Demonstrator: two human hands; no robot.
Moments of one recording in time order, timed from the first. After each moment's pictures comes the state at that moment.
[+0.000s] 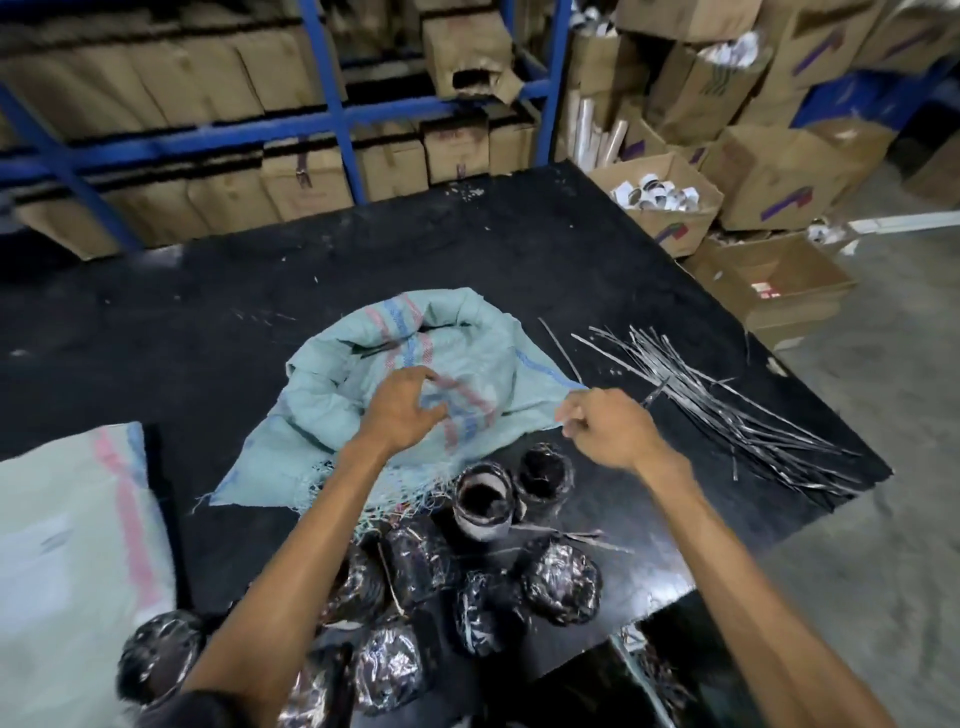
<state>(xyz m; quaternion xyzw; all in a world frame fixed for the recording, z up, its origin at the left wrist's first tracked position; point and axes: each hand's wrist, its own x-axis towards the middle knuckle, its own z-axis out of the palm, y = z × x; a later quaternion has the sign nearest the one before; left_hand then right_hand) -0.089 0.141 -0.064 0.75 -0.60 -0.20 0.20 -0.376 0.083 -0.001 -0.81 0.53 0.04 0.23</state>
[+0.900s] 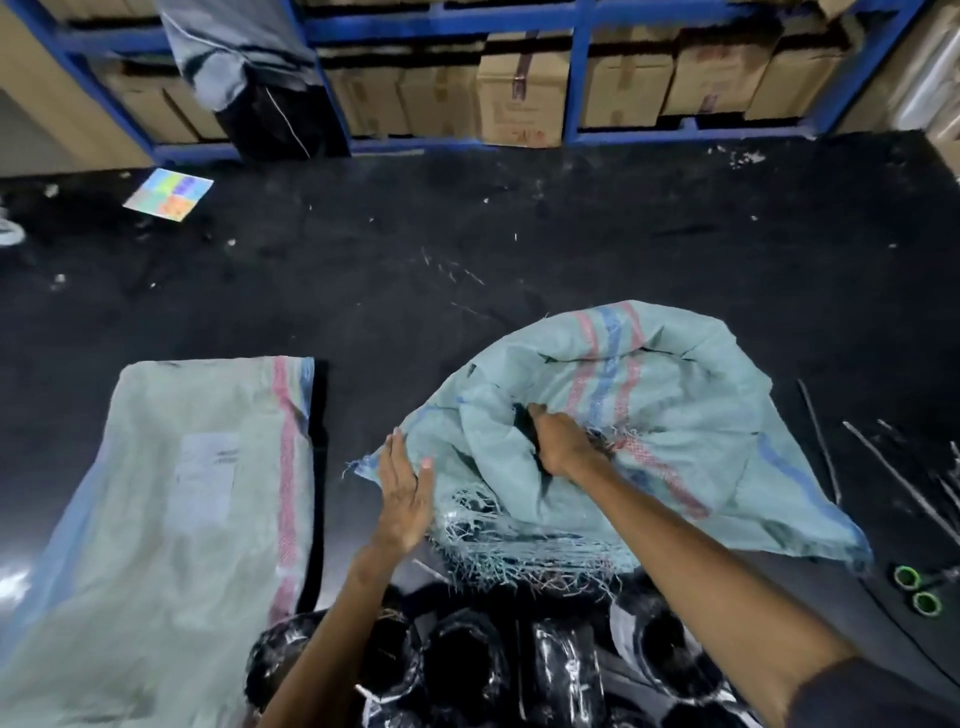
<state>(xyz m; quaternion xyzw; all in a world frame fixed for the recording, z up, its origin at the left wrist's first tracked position) 0.068 0.260 -0.195 0.87 -0.20 -0.26 0.37 -0.029 0.035 -0.182 -0.88 0.33 0.19 0.27</state>
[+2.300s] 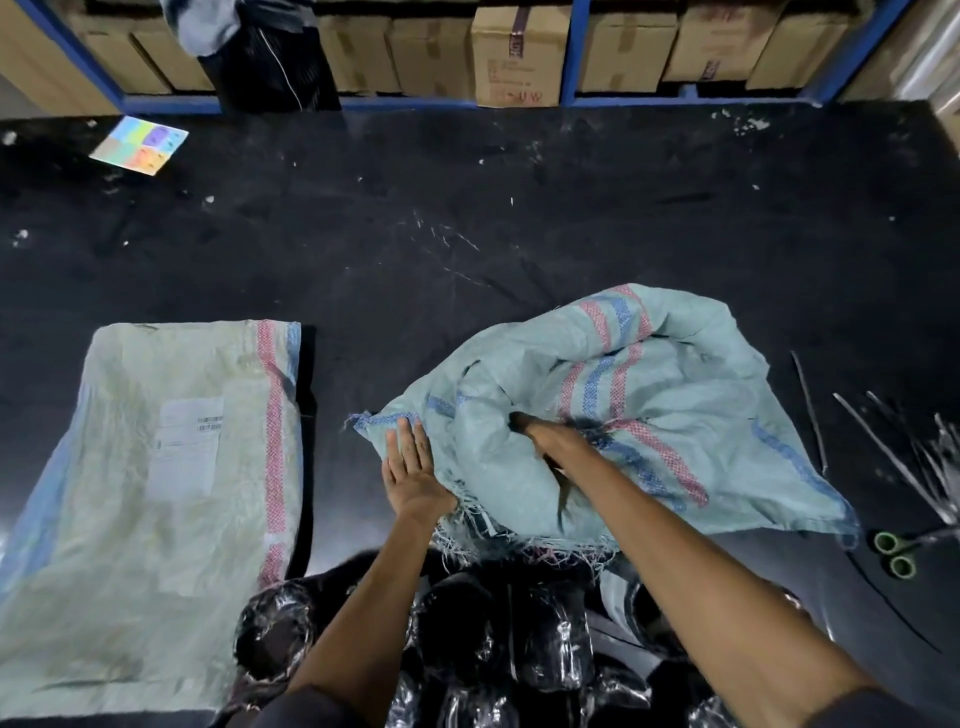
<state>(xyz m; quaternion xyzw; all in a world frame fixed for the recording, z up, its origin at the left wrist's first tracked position) 0.042 0.243 -0.214 0.91 -0.23 -0.31 -0.12 -0.054 0.064 -0.174 -0.80 0.34 0.18 0.46</state>
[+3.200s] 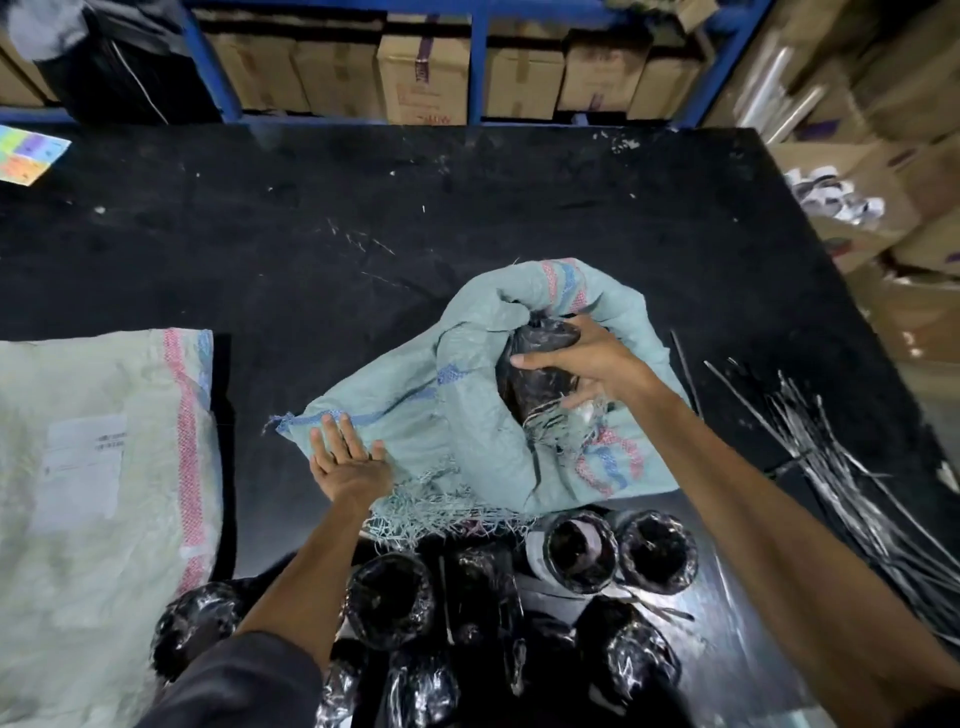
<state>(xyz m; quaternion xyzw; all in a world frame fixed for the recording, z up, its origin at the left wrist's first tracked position) 0.041 0.236 -0.237 0.93 -0.18 -0.32 -0.05 -0.136 -0.011 -0.035 -0.62 0.54 0.04 0.57</state>
